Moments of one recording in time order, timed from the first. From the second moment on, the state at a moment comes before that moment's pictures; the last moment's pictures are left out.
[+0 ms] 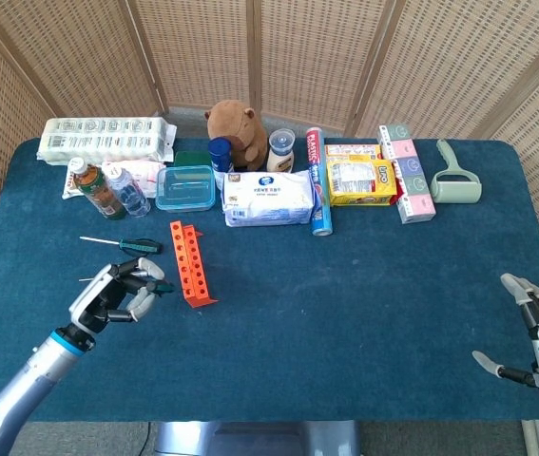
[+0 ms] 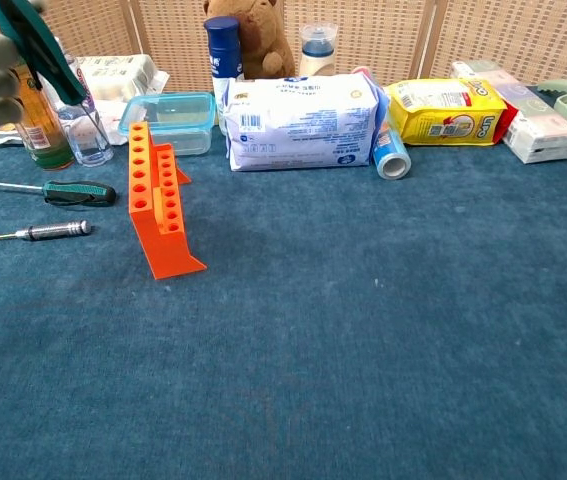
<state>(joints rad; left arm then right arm) -0.52 -1.17 -0.01 -1.80 1.58 1.20 -1.31 0.02 -0.97 0.03 -1.75 -1.64 1.60 0.32</state>
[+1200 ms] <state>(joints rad) -0.53 -1.20 -0.08 -1.79 1.45 1.02 -1.29 0.02 -0.96 0.03 -1.75 -1.64 1.60 0.33</state>
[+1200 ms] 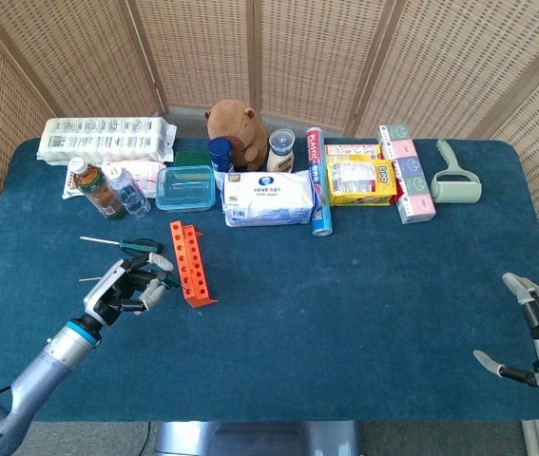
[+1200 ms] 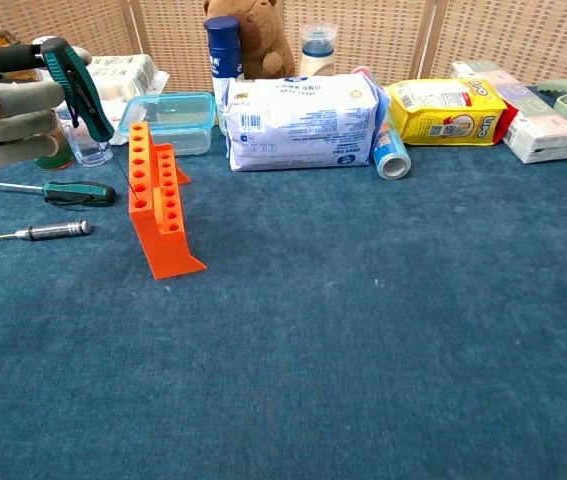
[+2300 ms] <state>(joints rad) -0.57 -1.27 -0.14 -1.79 1.26 0.89 -1.00 0.02 -0.96 0.03 -1.74 -1.64 1.60 0.34</state>
